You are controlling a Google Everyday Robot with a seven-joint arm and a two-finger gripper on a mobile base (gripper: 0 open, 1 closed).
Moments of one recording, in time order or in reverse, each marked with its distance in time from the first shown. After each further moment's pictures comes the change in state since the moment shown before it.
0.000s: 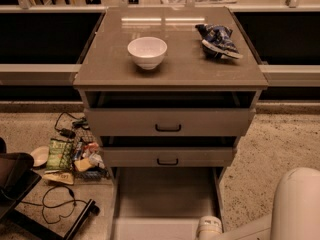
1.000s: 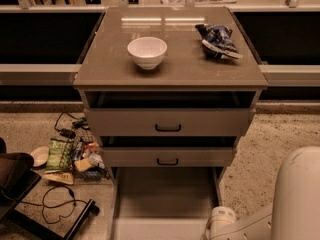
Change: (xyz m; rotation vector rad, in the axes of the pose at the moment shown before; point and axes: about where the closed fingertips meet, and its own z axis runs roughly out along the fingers) arm 0.014 0.000 -0.069 -0.064 -0.029 -0.179
